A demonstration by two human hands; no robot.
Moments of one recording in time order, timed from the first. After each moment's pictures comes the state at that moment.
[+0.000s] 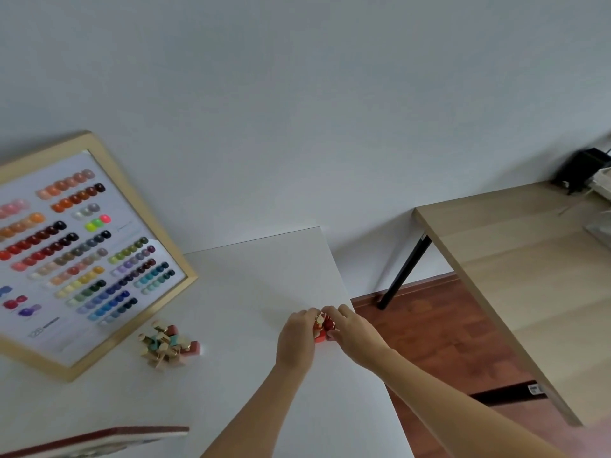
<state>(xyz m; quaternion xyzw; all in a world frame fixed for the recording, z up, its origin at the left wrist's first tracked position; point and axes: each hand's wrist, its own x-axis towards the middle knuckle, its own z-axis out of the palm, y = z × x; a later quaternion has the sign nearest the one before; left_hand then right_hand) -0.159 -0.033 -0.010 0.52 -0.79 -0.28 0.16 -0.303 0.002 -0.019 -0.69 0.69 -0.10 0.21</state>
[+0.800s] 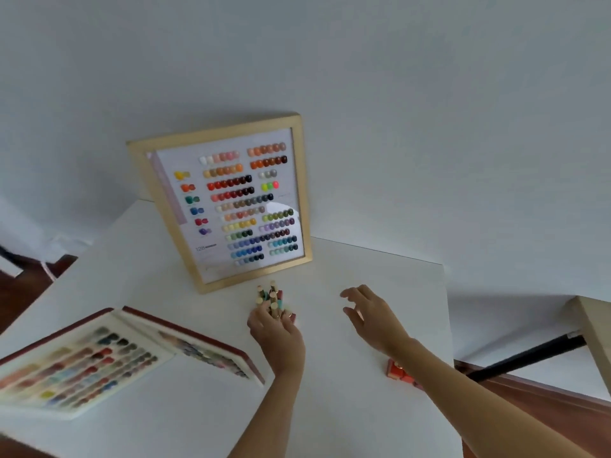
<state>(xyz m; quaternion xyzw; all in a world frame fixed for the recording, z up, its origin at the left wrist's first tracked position) -0.017 -0.037 -0.003 0.81 -0.31 -0.18 0.47 -0.185 -0.096 0.019 -0.83 0.49 -0.17 0.21</state>
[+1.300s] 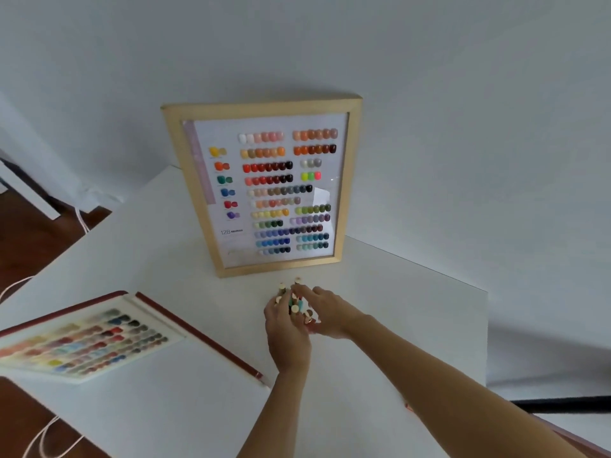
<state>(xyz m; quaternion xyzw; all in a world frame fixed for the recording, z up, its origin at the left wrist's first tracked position) 0.013 -0.059 -0.024 0.83 -0.32 -0.18 0.41 -0.061 -0.151 -0.013 -0.90 0.34 0.06 0.27</state>
